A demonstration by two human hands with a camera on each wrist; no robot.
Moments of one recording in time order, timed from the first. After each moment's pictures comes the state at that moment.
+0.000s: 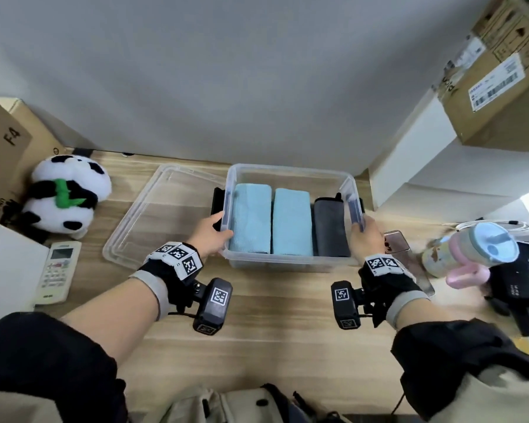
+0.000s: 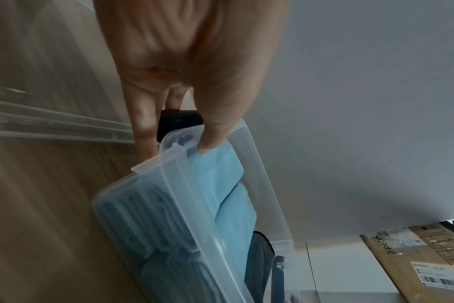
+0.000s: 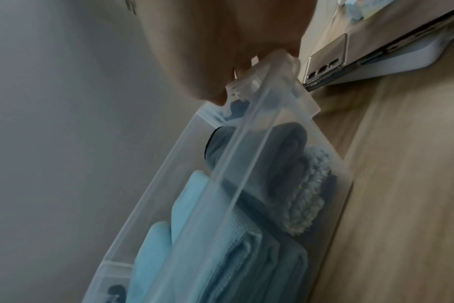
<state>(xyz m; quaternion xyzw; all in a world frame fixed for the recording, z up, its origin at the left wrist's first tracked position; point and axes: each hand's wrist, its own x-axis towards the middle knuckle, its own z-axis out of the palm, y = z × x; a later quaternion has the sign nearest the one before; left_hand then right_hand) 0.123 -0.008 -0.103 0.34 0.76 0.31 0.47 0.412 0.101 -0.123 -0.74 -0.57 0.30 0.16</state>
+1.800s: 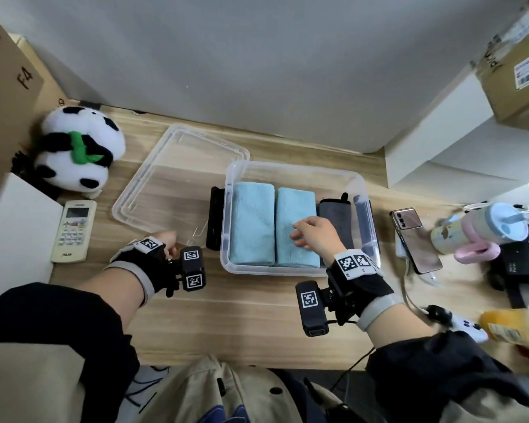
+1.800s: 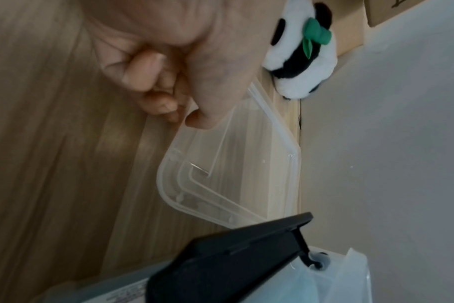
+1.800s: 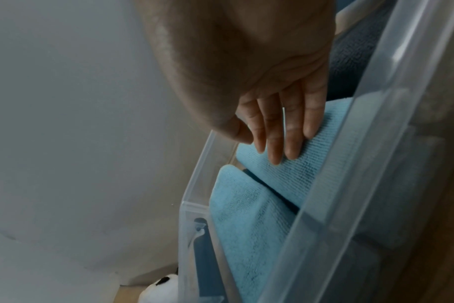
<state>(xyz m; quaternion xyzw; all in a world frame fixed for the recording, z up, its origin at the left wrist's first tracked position) 0.013 -0.092 -0.206 0.01 0.80 0.27 0.54 0.294 0.002 -0.108 -0.66 -0.54 0.52 0.10</state>
